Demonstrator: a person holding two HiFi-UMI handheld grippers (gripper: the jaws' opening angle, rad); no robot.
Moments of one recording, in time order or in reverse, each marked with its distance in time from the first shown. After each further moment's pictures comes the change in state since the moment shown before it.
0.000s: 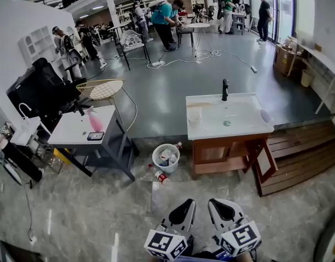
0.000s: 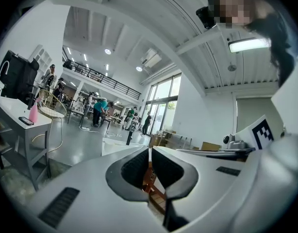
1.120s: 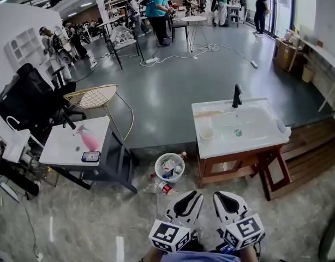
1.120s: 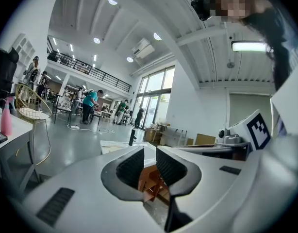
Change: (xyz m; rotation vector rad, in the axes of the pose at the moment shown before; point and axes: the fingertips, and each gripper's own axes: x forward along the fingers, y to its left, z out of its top) left arm 0.126 0.154 0.036 0.067 0.100 -0.134; right arm 0.187 -0.072 0.025 0.041 0.040 -0.108
